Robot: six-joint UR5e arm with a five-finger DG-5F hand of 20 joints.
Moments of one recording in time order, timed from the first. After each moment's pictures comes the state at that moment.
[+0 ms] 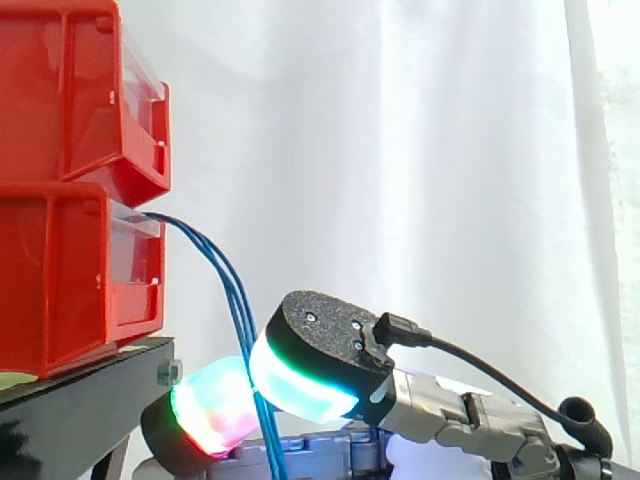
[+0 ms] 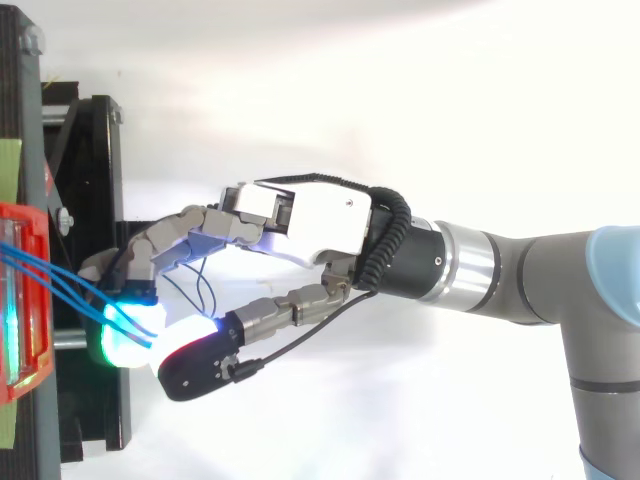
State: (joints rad) arm 0.18 -2.57 -1.22 -2.10 -1.22 -0.11
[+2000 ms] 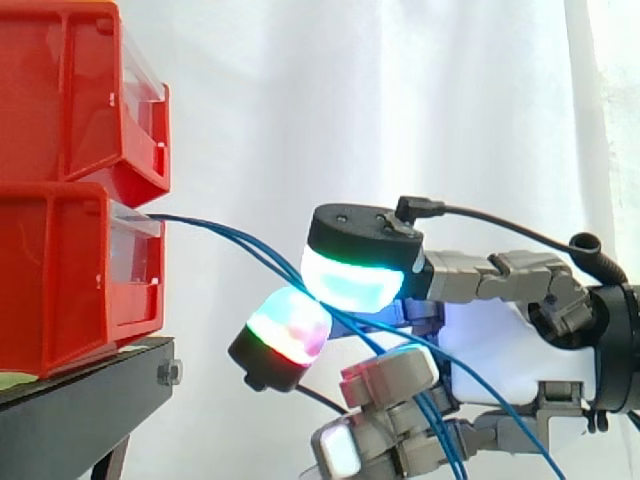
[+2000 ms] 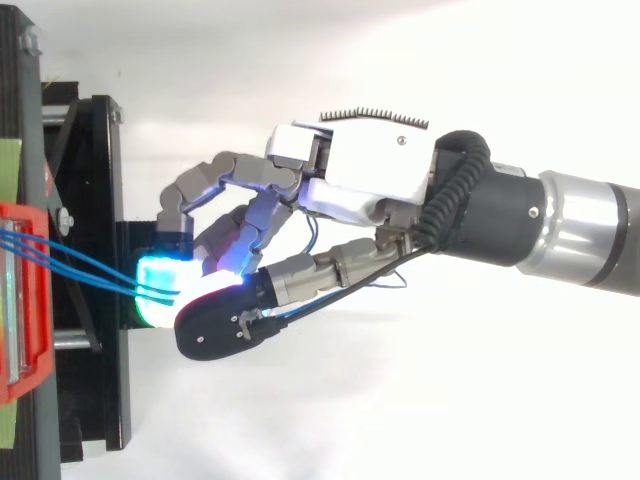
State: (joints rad) arm 0.15 -2.35 -1.22 -2.70 -1.24 0.03
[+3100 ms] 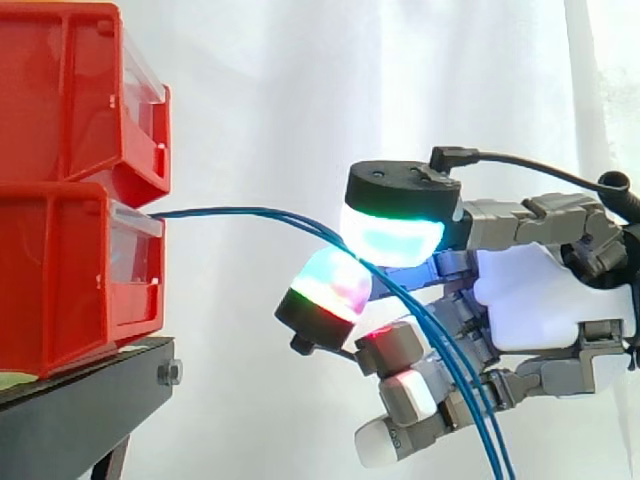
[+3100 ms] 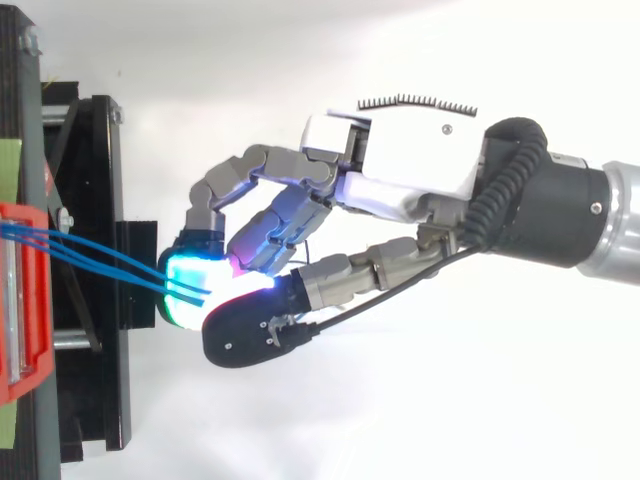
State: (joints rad) arm 0.15 -2.27 -1.22 -2.86 -1.23 0.03
